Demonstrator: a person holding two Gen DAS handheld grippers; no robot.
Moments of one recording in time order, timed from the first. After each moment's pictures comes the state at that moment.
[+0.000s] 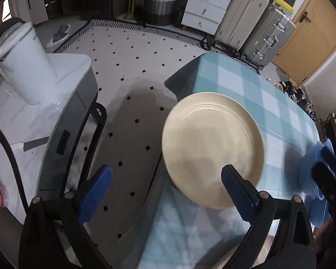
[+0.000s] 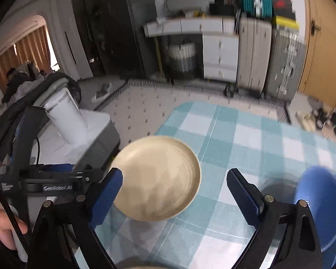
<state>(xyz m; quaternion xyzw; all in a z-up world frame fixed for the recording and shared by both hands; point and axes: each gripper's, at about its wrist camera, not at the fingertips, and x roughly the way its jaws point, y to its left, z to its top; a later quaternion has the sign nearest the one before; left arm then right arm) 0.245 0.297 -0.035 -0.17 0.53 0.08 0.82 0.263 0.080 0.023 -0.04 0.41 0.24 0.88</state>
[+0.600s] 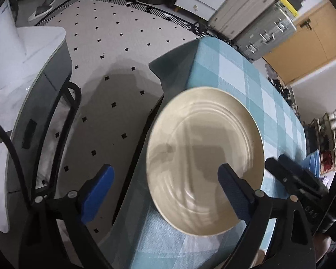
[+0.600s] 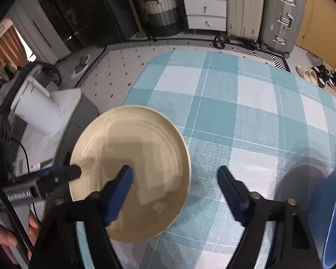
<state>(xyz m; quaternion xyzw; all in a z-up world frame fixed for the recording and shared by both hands) 0.292 0.318 -0.082 -0.25 0.57 0.02 0.78 0.353 0.086 -0.072 -0.04 0.55 0.19 0.82</state>
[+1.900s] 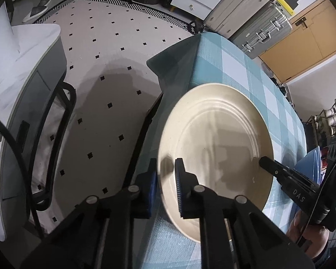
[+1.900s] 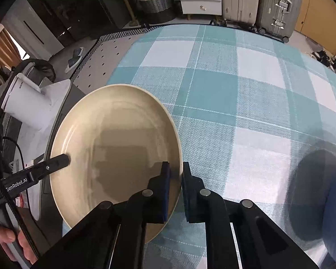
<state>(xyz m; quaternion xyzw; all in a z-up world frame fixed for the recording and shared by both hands) 0.290 0.317 -0.103 -0.24 0.56 0.00 0.79 0.356 0.081 -0.111 -0.02 0.57 0.17 0.80</state>
